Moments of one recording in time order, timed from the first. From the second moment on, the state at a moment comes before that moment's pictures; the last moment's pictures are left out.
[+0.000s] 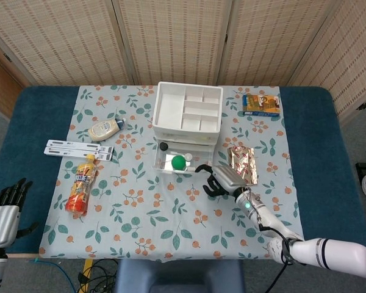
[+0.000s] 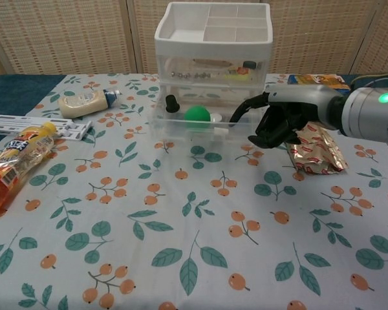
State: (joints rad) left arm -0.11 -1.18 -0.05 -1.58 1.45 1.46 0.12; right arm 0.80 -1.39 0.21 -1.69 -0.88 0.75 -0.05
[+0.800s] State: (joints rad) left arm -0.11 -1.18 -0.05 -1.58 1.45 1.46 0.12; right arm 0.77 -1.27 0.16 -1.79 -0.98 0.75 -0.03
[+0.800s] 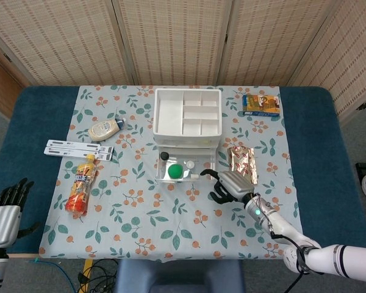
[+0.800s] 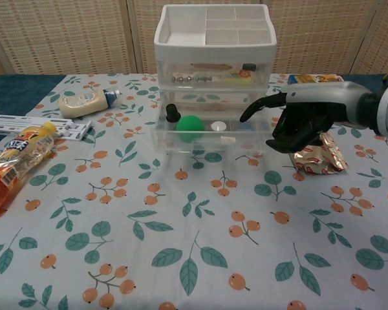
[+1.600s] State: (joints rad) left arm -0.10 -1.19 -0.05 -1.57 1.45 1.47 0.10; right arm 0.89 -1.15 0.18 -1.88 -1.05 0.81 -0.37
